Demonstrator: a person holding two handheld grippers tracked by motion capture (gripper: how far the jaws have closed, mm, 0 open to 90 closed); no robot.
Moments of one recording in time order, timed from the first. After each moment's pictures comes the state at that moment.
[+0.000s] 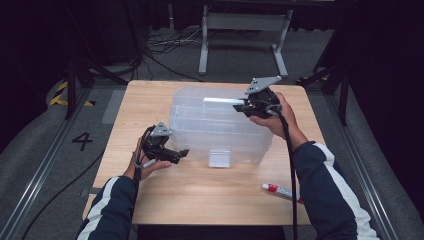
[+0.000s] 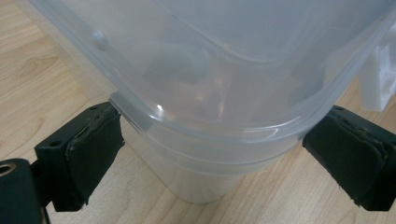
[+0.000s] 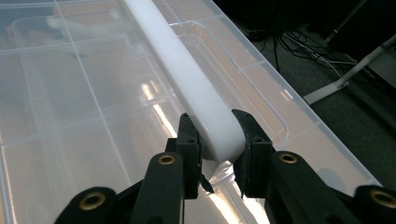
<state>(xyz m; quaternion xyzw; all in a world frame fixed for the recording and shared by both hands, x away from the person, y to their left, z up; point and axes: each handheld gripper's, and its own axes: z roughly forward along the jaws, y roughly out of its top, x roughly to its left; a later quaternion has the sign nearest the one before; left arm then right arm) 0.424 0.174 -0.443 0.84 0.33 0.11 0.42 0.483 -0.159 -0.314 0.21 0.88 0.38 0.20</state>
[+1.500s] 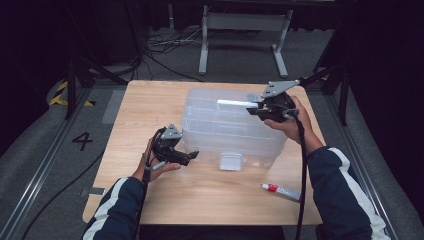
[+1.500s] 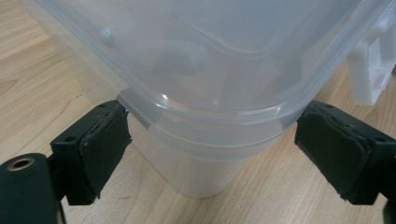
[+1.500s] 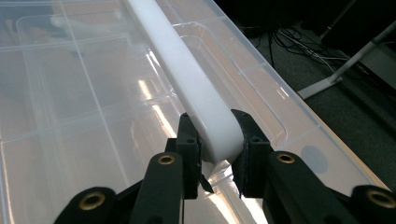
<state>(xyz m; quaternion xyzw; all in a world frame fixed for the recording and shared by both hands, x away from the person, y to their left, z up) 0.418 0.148 -0.441 0.84 0.31 0.11 0.43 0.472 -0.196 -0.313 0.22 0.88 0.38 0.21</state>
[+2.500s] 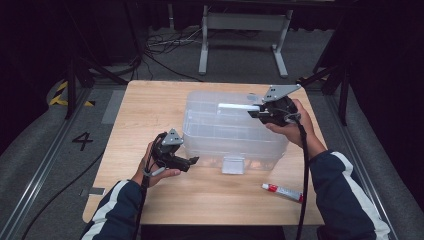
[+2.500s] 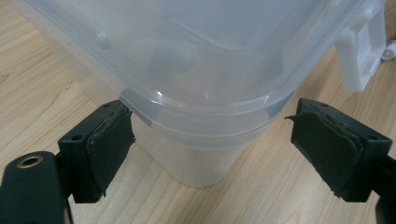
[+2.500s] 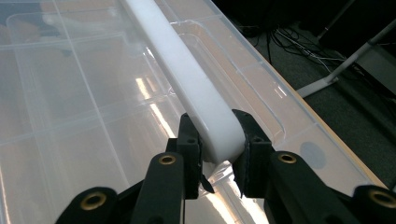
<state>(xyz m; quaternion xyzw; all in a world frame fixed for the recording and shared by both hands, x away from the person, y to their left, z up) 0.398 0.144 -0.435 0.85 0.30 0.11 0.41 0.459 -0.197 -0.313 0.21 0.88 0.37 0.22</state>
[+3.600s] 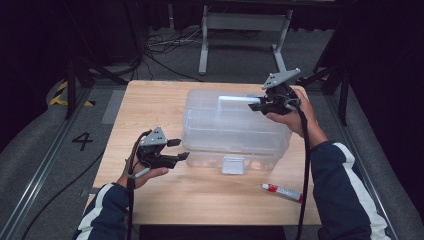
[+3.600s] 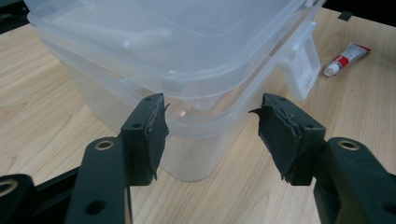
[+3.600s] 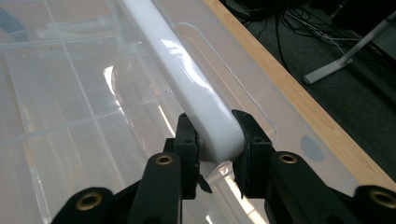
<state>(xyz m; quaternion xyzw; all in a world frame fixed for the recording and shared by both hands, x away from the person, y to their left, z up) 0.384 0.178 -0.406 0.84 0.26 0.10 0.47 0.481 -0.196 -0.290 0.24 0.89 0.35 0.18</state>
